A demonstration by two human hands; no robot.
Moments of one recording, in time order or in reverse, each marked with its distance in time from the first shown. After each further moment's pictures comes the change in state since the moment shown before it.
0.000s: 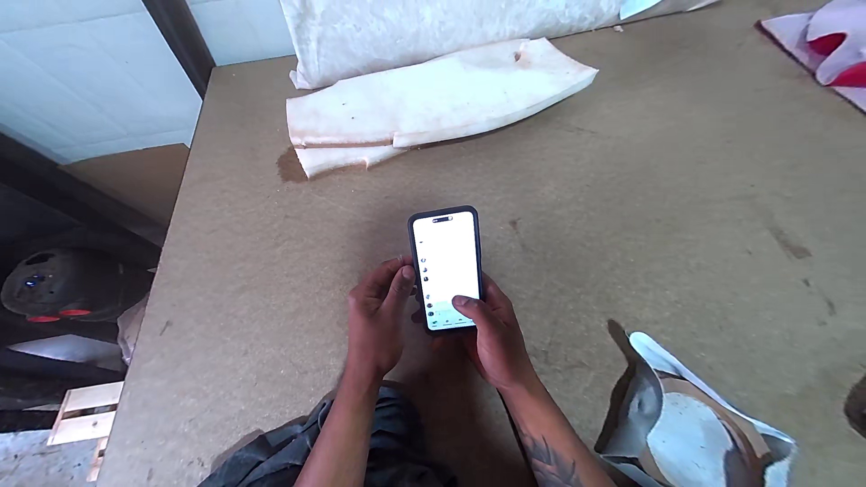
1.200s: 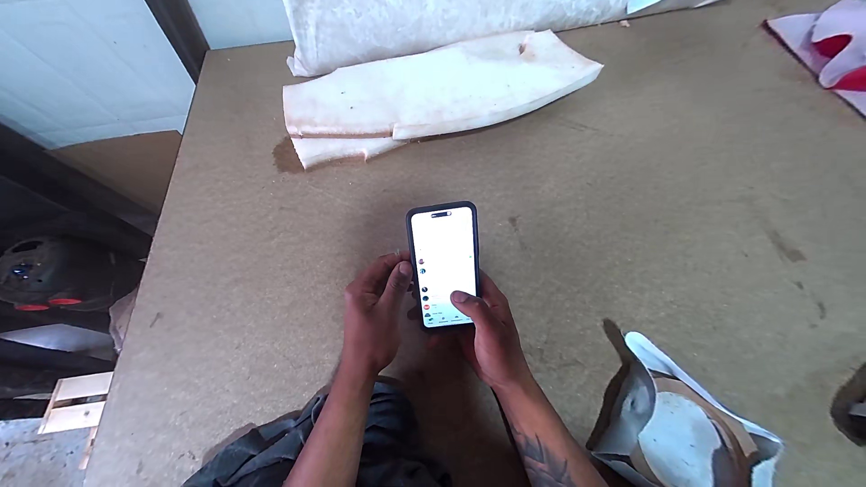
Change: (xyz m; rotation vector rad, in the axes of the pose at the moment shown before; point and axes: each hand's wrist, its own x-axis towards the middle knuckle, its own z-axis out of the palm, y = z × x) left_hand -0.002 0.001 0.000 0.009 -0.012 -0.012; right_hand -0.002 0.000 -0.001 0.003 -0.008 0.014
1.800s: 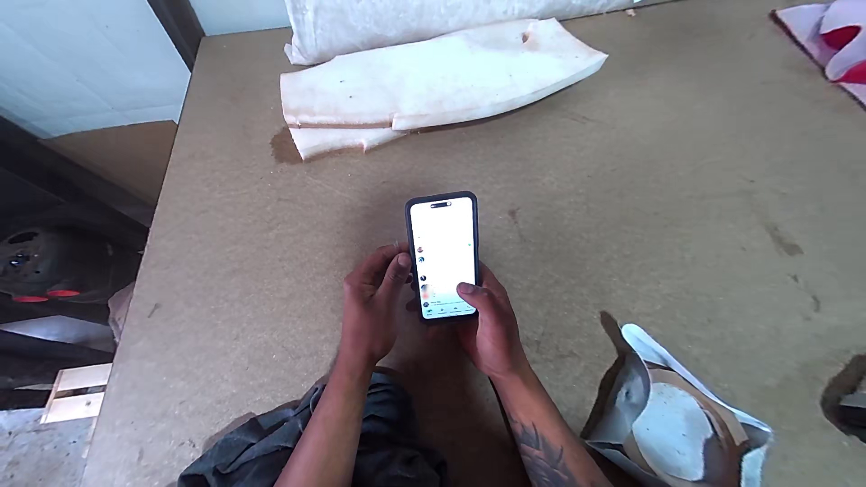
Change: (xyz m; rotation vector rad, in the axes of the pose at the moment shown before) left_hand 0.000 0.000 -0.001 0.004 -0.017 0.025; right_hand 0.001 0.002 -0.003 0.041 -0.032 -0.001
